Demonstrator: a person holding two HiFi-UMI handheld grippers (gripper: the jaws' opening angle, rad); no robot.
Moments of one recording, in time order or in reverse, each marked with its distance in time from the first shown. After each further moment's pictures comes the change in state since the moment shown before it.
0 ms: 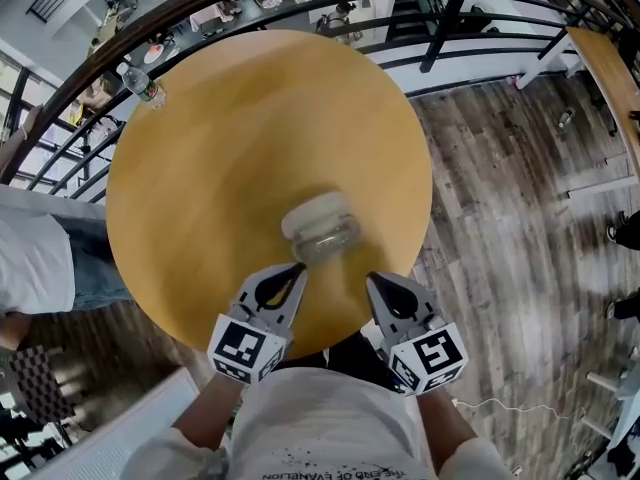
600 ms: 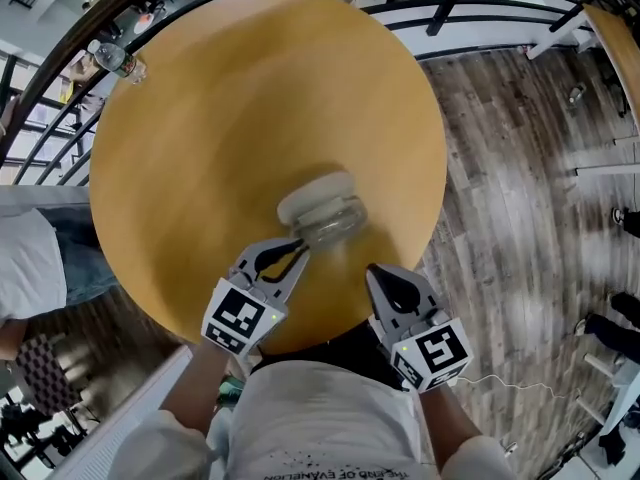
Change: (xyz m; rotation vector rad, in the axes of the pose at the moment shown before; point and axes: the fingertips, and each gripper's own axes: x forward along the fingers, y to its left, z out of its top) left arm 0.052 0.031 -0.048 0.105 0.193 -0.165; right arm 0.032 -0.016 -0.027 0.069 0.084 0.011
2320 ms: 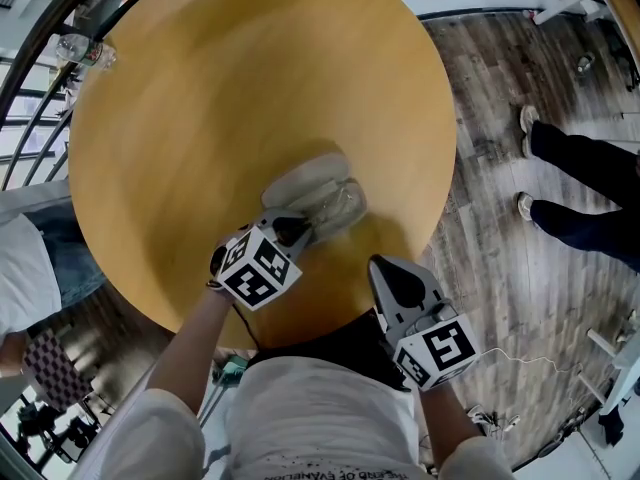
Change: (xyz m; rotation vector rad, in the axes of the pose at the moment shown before) left arm 0.087 0.027 -0.101 0.148 0.467 -0.176; right arm 0.024 -0.032 -0.032 0.138 0.042 -0.036
